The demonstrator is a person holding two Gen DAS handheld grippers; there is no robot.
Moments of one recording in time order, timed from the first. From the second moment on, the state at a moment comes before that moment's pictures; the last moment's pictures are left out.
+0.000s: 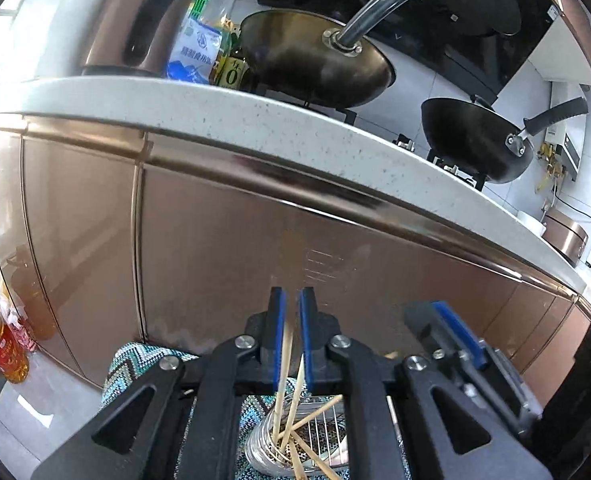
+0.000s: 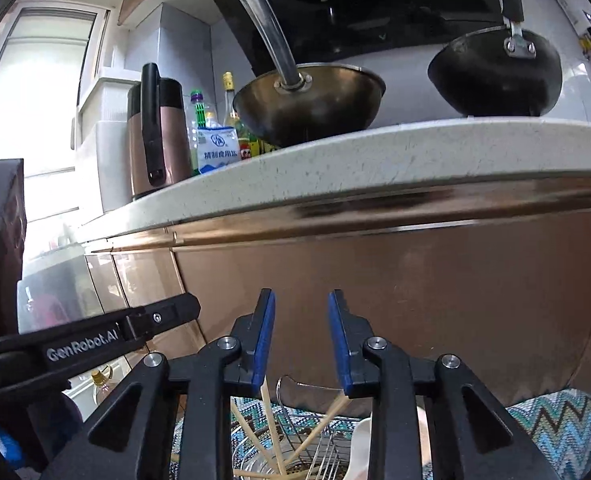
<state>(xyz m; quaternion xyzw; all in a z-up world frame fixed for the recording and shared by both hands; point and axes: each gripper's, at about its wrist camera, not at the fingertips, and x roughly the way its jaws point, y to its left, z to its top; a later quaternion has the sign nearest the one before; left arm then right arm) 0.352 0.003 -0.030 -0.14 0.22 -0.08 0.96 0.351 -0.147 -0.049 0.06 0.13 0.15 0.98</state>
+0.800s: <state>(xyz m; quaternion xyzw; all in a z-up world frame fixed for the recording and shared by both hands) 0.172 0.038 0.043 -0.10 0.20 -0.03 0.97 0.187 -0.176 0.020 0.03 0.16 0.12 0.98</state>
